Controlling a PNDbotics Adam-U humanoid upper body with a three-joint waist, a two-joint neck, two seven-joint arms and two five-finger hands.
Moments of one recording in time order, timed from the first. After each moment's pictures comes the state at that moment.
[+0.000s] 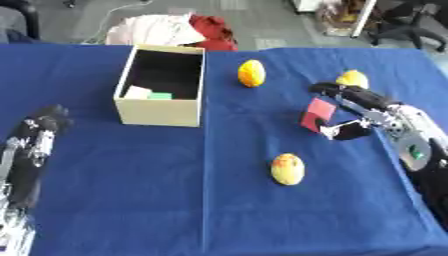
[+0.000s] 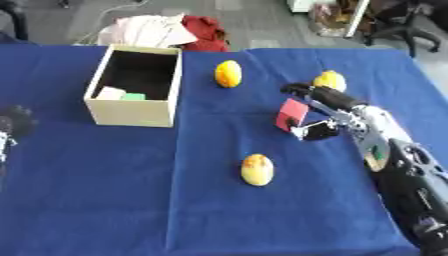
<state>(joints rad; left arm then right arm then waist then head) -0.09 0.21 0.02 -1.79 0.02 -0.06 -0.02 -0.63 -0.44 0.11 -1.05 0.89 -0.45 0.22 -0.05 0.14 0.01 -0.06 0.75</state>
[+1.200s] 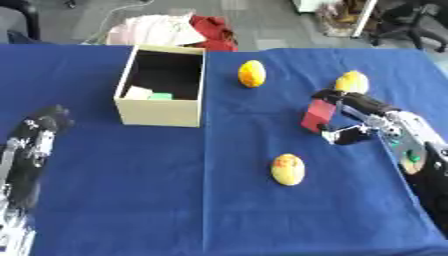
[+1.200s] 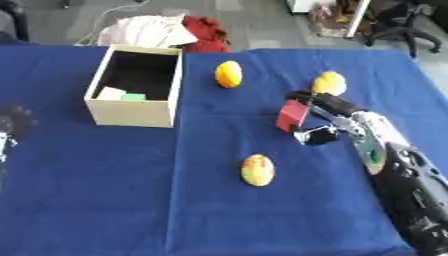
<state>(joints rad) -0.09 0.21 0.02 -1.79 0.02 -0.06 -0.02 -0.64 -0.43 0.09 -0.97 0.93 -0.43 0.20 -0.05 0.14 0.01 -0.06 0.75</state>
